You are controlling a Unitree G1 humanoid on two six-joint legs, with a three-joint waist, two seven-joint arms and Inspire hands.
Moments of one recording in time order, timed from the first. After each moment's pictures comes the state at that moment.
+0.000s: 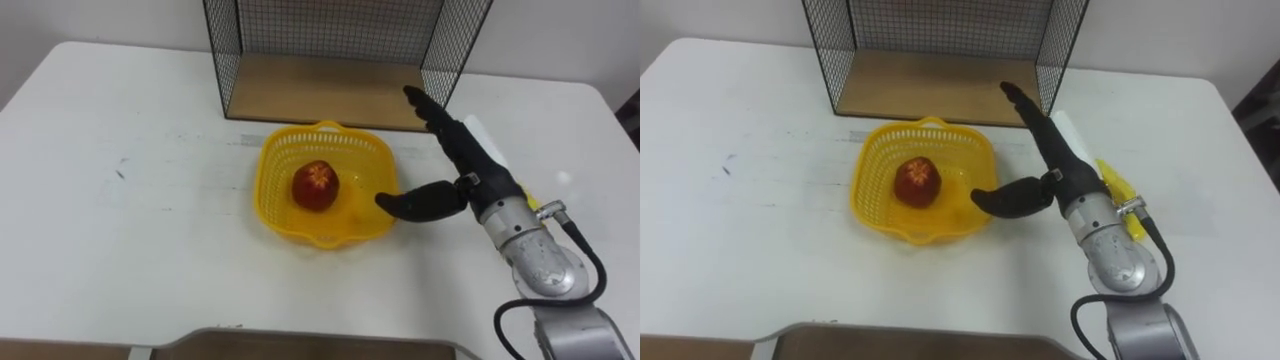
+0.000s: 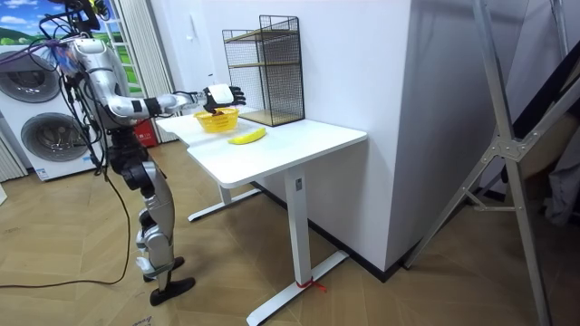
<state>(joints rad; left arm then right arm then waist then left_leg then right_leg) 0.18 0.22 -0.02 1.10 0.43 0.04 0.13 -0.03 -0.34 0.04 -0.02 -0.17 -0.03 0.09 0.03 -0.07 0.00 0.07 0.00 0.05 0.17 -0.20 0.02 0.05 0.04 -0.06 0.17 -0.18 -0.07</state>
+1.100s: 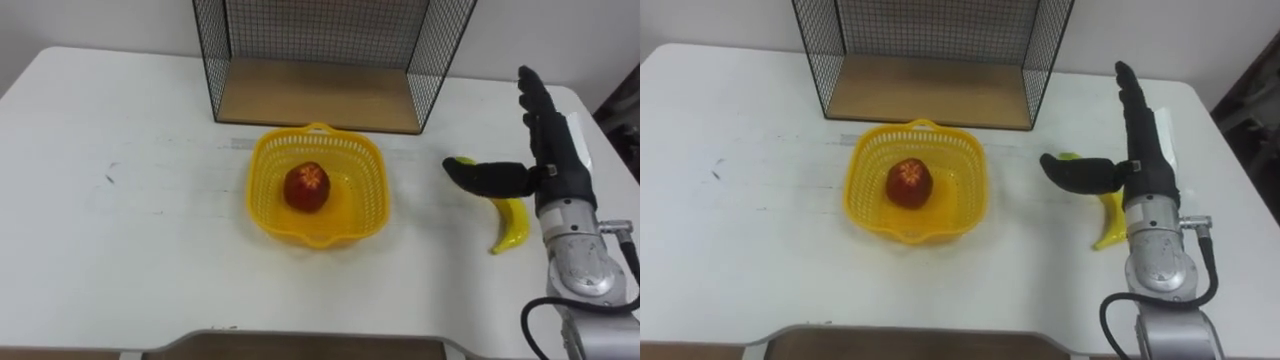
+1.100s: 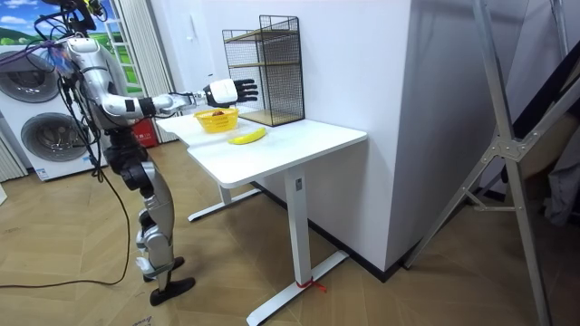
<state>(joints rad) 0.21 0.21 0.04 1.09 0.43 0.07 0.13 -0.03 -0.35 -0.07 0.12 -0.10 -0.03 -0.13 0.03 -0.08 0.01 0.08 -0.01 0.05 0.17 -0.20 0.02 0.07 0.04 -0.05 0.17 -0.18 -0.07</state>
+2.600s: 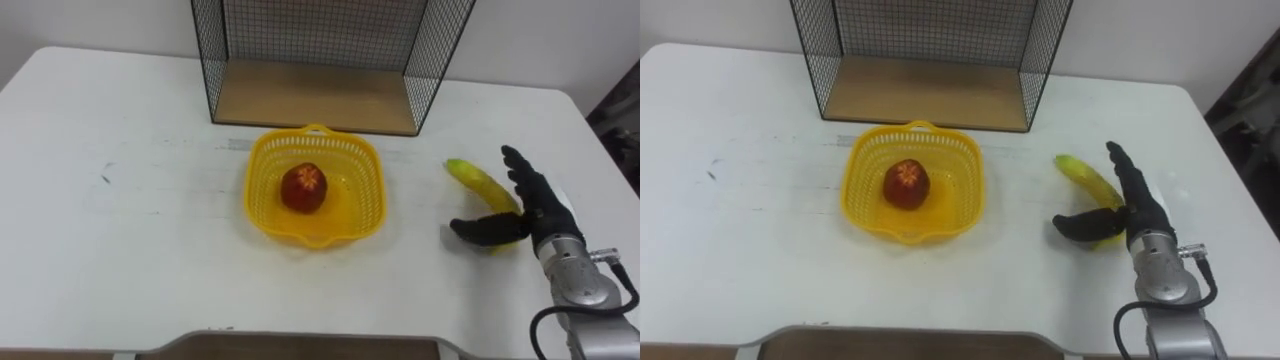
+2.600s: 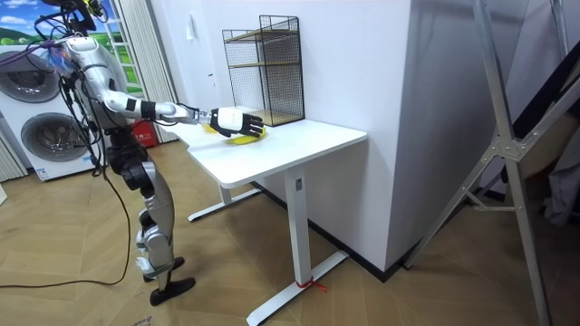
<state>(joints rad) 0.23 0.23 0.04 1.06 0.43 0.10 0.13 -0.09 -0.39 -0.08 0.44 -0.13 0.02 0.02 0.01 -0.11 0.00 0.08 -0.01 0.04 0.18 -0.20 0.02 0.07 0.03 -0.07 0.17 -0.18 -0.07</state>
